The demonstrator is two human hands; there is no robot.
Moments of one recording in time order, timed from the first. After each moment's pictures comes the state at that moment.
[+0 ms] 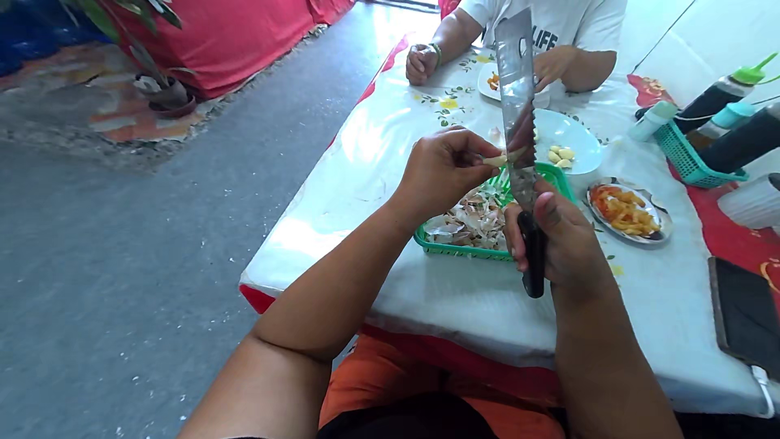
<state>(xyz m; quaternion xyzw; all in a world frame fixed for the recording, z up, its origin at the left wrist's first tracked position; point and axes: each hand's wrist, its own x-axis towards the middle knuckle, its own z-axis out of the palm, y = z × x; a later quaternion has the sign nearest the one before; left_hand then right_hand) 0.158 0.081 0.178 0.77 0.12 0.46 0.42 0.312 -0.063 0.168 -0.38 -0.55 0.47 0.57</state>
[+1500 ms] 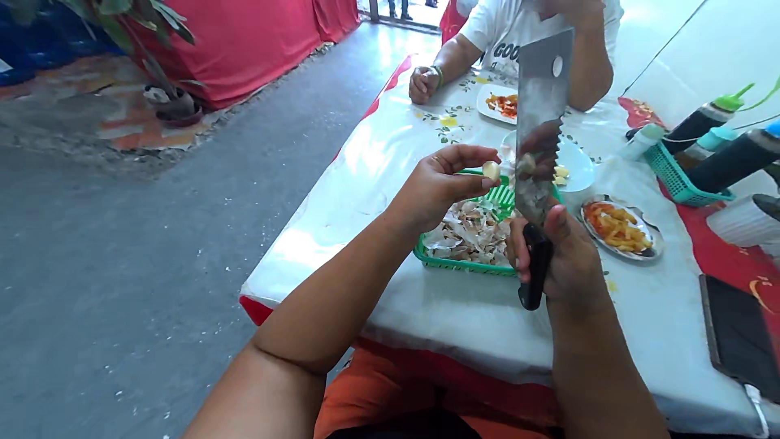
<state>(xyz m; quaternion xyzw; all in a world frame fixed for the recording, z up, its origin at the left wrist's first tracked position) 0.159 0.082 0.184 0.57 0.09 0.37 0.73 0.315 -0.064 0.166 -0.37 -0.50 0.46 0.63</state>
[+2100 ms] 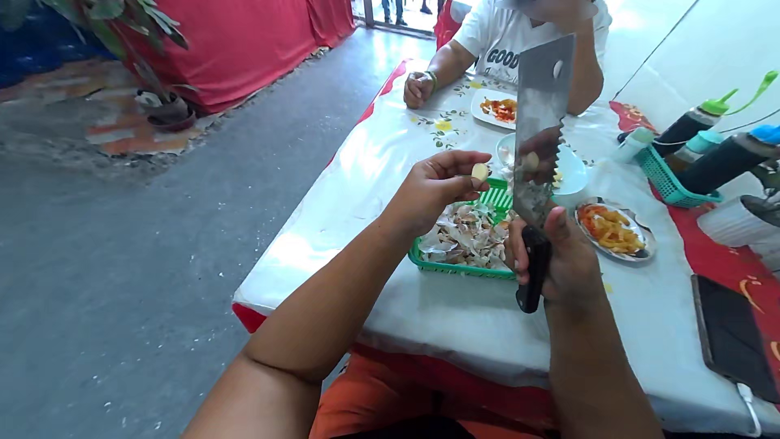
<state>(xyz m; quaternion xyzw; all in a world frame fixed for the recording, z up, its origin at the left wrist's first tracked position) 0.157 0.083 0.182 0.60 0.10 0.37 0.70 0.319 -0.065 0.165 -0.37 -0.49 0.47 0.64</state>
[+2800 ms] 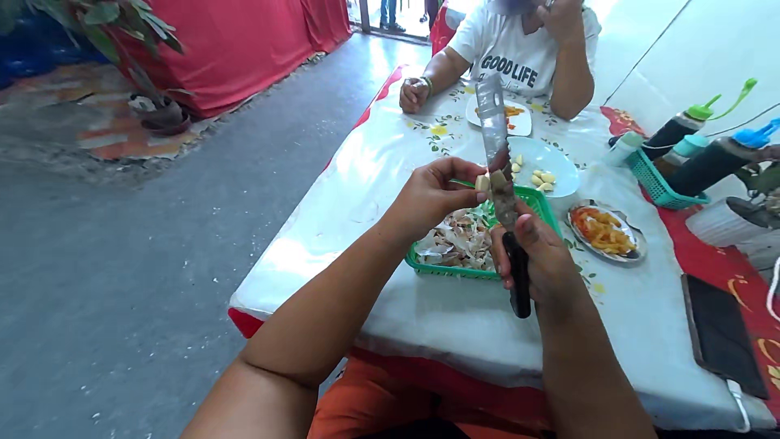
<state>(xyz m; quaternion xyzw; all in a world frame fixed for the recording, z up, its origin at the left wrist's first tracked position) 0.158 0.078 0.183 0.65 0.11 0.38 0.65 0.312 -0.062 0.166 -0.42 -0.51 0.47 0.58</state>
